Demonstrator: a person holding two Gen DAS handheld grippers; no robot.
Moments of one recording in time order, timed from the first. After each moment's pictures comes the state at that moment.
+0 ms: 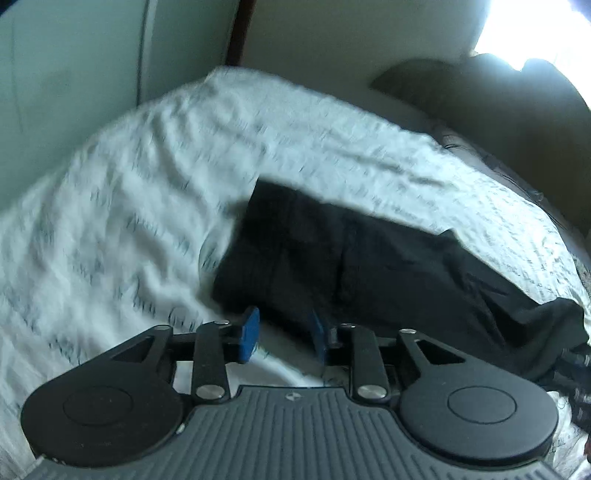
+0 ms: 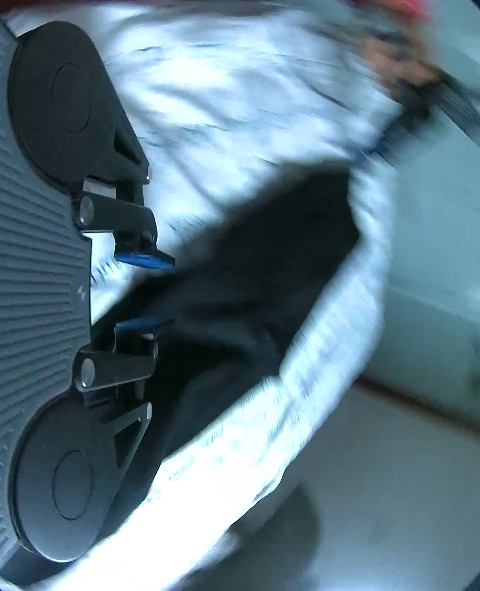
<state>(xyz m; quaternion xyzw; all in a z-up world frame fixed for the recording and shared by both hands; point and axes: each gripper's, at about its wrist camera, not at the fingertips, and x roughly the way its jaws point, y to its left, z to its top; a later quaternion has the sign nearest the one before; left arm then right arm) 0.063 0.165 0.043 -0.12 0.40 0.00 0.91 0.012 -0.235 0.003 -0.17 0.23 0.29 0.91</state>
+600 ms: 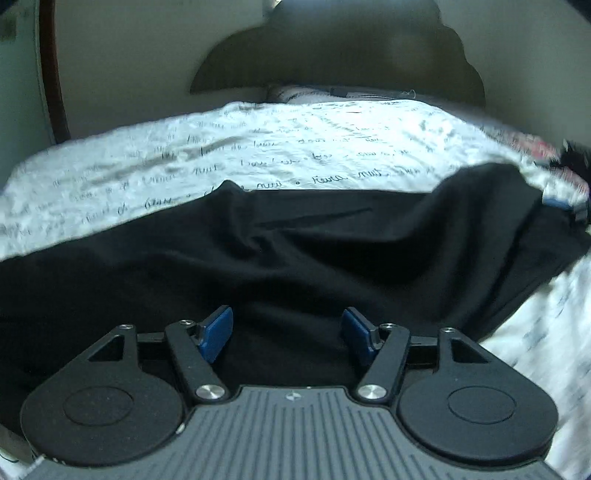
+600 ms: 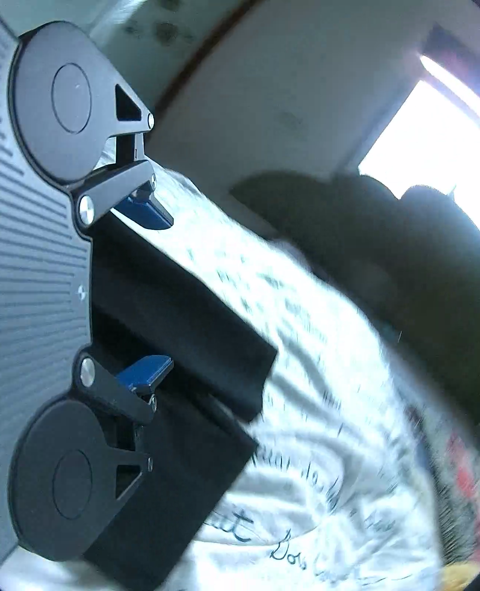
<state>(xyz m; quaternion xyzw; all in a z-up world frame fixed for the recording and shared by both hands) 0.086 -0.051 -0.033 0.10 0.33 -0.19 0.92 0.040 -0.525 -0.055 0.47 0.18 -0.08 0.86</state>
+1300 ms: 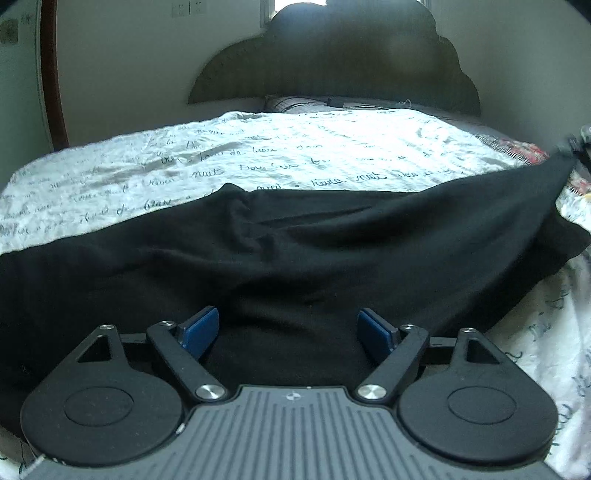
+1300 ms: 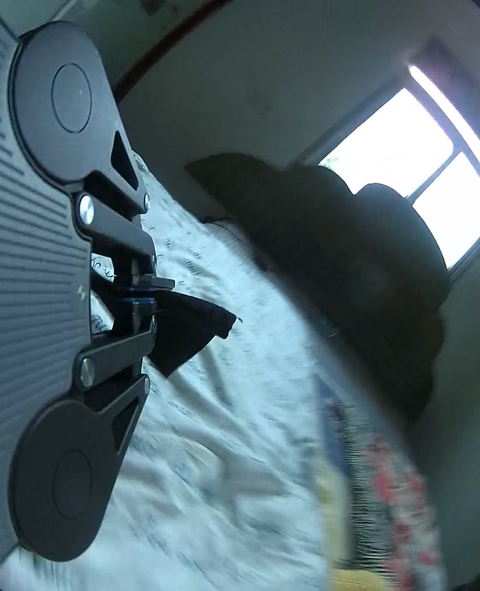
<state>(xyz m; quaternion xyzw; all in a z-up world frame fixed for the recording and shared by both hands) 0.086 -0.039 -0.037 0.07 0.33 -0.20 0.92 0.017 -0.535 0.015 0.37 0.12 -0.14 0.91</state>
